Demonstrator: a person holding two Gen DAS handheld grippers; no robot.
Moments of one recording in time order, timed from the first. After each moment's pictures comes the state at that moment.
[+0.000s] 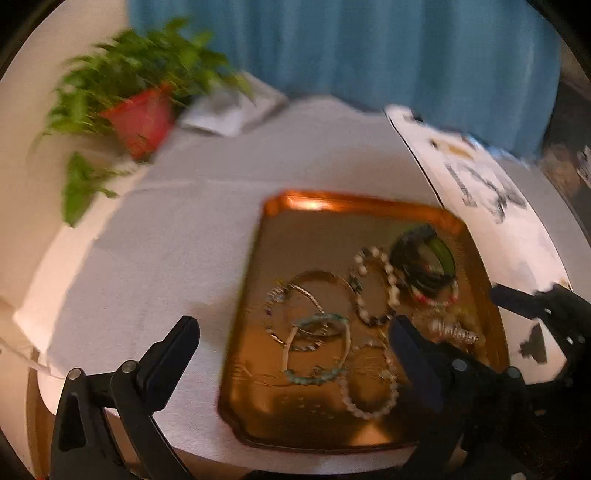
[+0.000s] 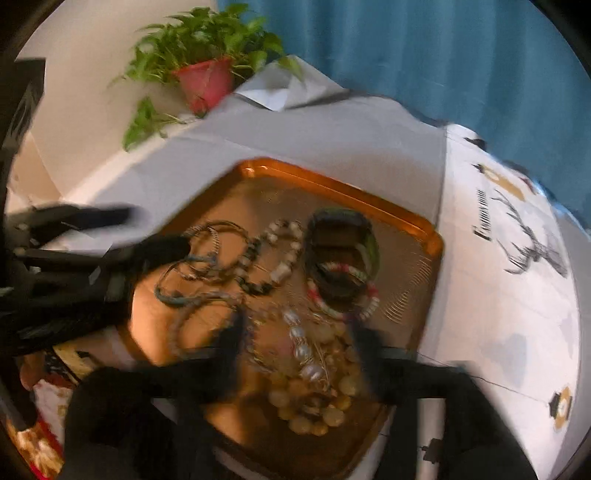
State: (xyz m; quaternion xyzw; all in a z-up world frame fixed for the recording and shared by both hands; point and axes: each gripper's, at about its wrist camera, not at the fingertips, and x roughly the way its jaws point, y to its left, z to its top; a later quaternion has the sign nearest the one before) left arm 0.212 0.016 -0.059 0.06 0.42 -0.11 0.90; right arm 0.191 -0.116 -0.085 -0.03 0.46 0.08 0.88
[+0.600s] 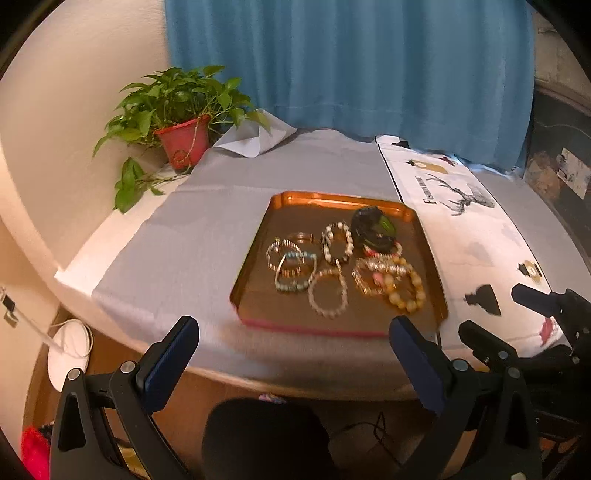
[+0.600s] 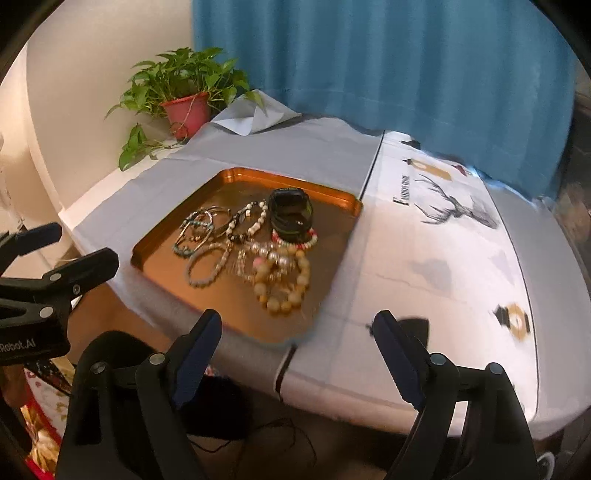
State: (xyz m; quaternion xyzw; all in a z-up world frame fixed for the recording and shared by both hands) left arm 0.069 0.018 -0.017 0.05 0.38 -0.08 0.92; right arm 0.061 -0.152 -0.039 -0.01 0.41 0.02 0.91
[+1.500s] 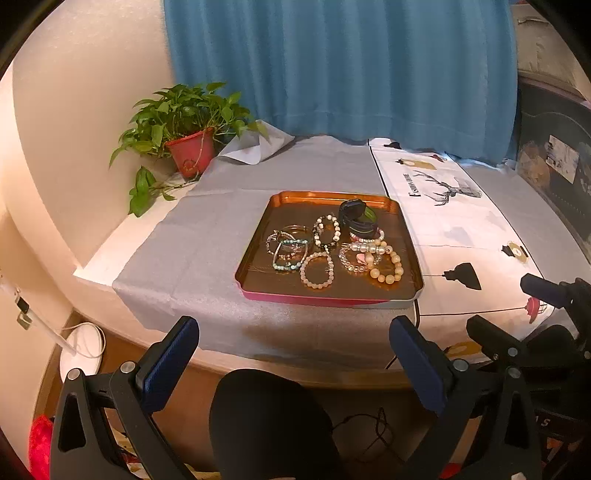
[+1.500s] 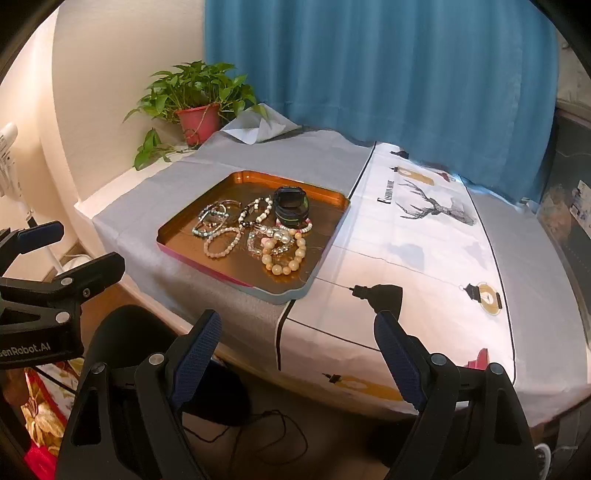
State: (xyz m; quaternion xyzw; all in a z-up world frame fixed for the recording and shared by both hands) left arm 0.015 0.007 -0.004 0.07 0.36 -0.07 0.93; right arm -0.005 -0.152 -0.017 -0.02 0.39 0.02 0.92
